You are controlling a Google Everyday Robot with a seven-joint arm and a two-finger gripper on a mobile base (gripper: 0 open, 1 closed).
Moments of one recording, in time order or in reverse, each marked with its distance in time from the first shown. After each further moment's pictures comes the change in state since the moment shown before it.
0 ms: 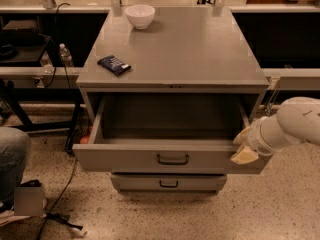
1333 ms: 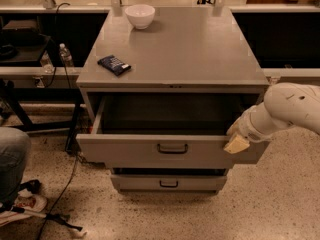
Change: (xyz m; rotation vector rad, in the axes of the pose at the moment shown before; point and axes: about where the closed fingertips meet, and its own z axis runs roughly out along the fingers) arm -0.021 -0.030 0.021 -0.030 0.006 0.007
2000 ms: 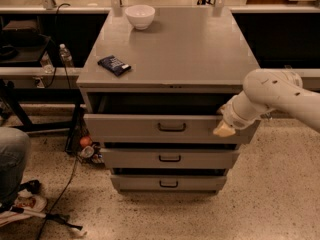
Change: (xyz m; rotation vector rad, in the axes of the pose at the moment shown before) arm -0.035 -0.019 0.032 -0.067 0.017 -0.106
